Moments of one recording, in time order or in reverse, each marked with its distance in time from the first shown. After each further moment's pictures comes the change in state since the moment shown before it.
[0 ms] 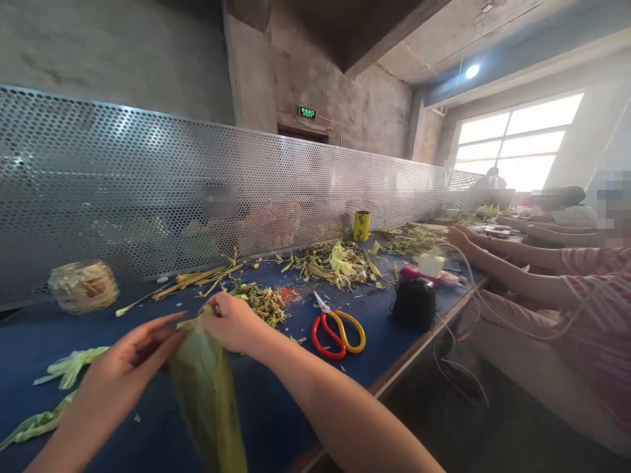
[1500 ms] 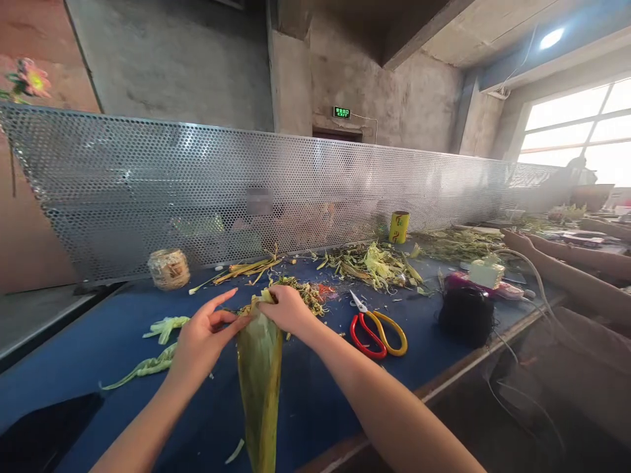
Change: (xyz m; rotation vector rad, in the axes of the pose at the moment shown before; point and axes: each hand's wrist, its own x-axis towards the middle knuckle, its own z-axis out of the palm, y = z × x) left_hand -0.003 -0.008 -0.002 0.057 0.037 0.174; right_hand 0.000 0.006 0.001 -0.095 0.088 -0.025
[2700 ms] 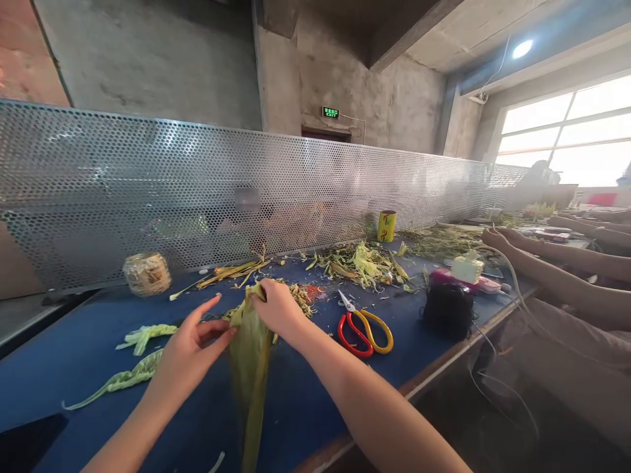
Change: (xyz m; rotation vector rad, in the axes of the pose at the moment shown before) left_hand -0.007 0.004 0.009 -0.029 -0.038 -0.067; right_hand 0.003 0.003 -0.005 -0.177 0.136 -0.008
